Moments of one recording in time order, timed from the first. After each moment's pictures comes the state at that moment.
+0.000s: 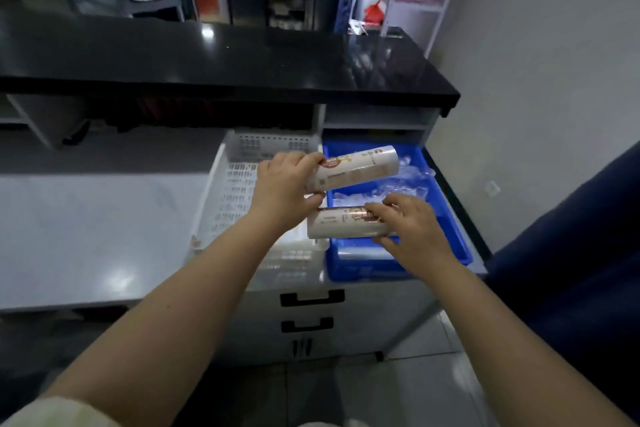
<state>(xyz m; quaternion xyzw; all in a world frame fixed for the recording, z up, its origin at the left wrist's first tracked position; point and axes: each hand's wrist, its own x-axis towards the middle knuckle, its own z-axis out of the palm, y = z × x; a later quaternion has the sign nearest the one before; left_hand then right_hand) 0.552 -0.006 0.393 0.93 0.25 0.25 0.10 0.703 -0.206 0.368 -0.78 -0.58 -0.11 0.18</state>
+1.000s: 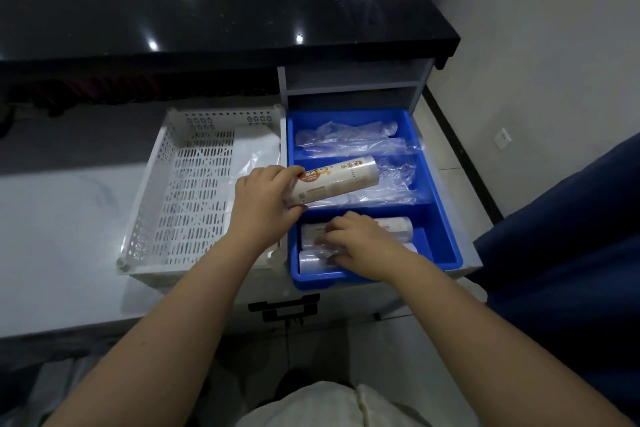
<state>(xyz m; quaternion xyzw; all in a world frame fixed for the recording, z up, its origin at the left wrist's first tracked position) 0.630 -0.005 0.327 0.93 0.28 0.19 0.13 0.769 -0.166 0.298 -0.72 -0.67 0.15 0.09</state>
